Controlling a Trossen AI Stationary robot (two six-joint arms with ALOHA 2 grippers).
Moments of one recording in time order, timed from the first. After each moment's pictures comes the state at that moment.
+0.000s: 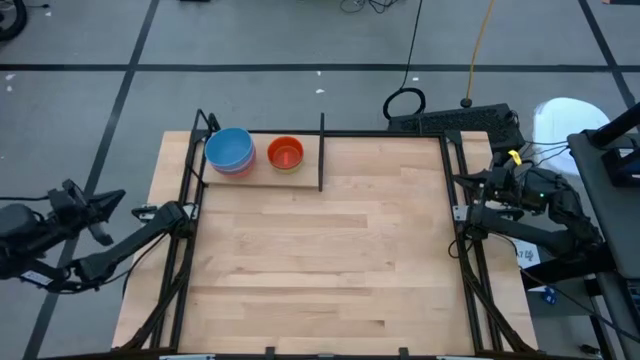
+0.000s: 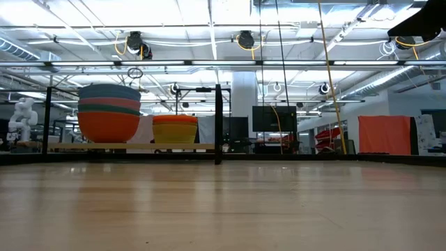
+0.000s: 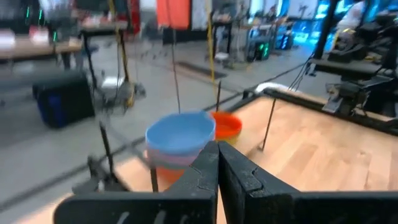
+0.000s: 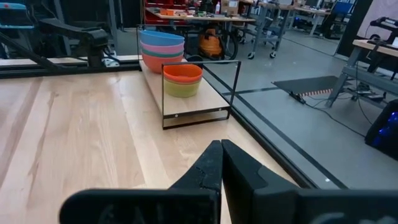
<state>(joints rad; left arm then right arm) 0.69 0.01 1.39 -1.53 -0.02 -0.05 -0.31 0.01 0.69 -0.92 0.13 -0.06</state>
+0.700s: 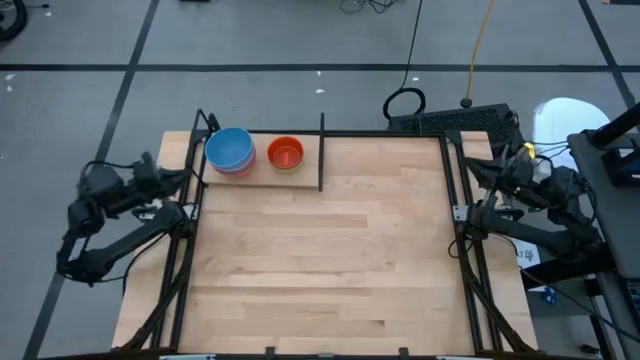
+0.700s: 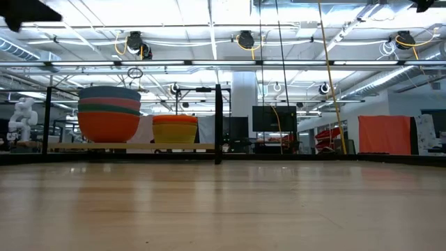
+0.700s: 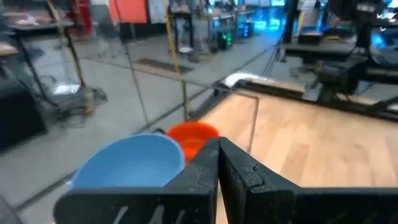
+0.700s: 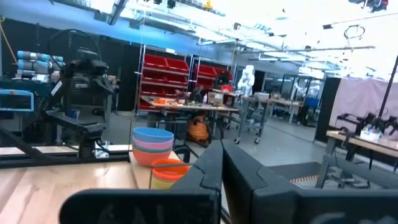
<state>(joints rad) 0.63 0.01 0.77 -0.91 0.09 0.03 -0.31 0.01 0.68 -0.52 0.13 -0.16</state>
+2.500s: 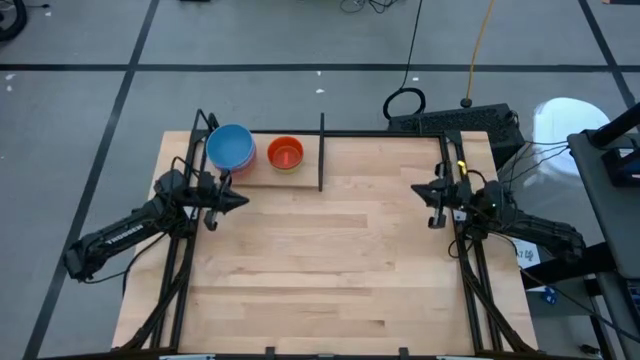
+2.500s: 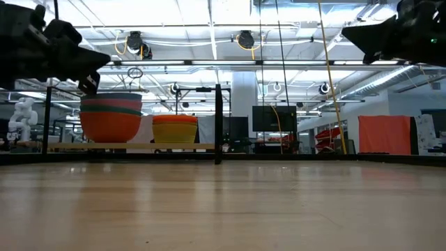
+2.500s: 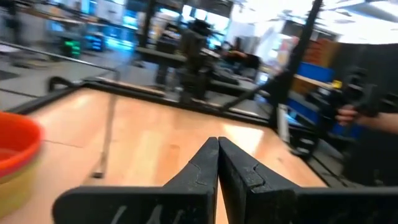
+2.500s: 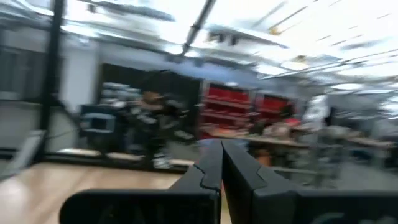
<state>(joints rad) 0.62 0.17 0.01 0.21 0.73 -0.27 -0.31 0.01 0.02 0.33 -0.16 -0.12</state>
